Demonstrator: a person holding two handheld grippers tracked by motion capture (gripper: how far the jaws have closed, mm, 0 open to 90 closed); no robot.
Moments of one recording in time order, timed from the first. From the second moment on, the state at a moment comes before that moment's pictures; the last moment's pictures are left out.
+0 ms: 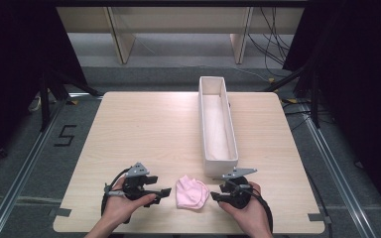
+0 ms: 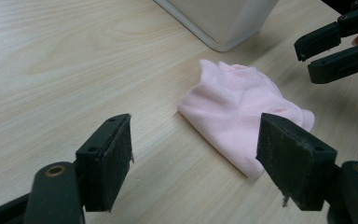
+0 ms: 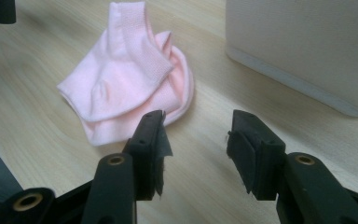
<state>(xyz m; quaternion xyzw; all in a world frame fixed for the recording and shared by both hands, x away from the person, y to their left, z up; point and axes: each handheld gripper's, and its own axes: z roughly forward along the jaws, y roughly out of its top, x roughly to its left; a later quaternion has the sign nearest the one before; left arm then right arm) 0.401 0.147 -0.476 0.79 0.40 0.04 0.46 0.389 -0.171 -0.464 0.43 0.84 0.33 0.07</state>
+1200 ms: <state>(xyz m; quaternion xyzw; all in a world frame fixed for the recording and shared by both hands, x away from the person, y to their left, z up) 0.400 0.118 -0.497 0.80 0.44 0.03 0.41 0.407 -0.153 -0.463 0.43 0.84 0.32 0.07</state>
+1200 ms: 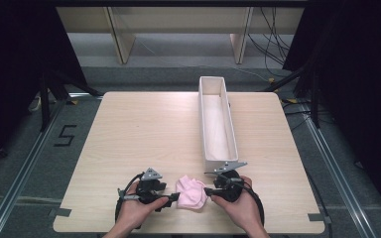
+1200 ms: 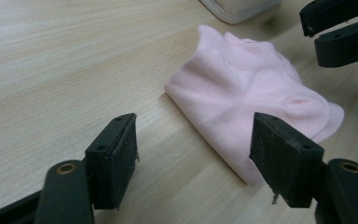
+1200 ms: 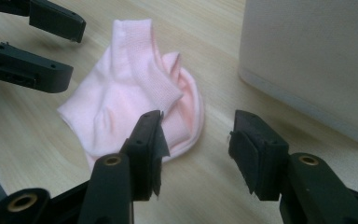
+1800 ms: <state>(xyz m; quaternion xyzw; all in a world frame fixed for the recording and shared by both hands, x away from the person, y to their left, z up) 0.409 0.093 -0.501 0.80 0.44 0.02 0.41 0.412 -0.144 -0.468 0.44 0.84 0.32 0.05</state>
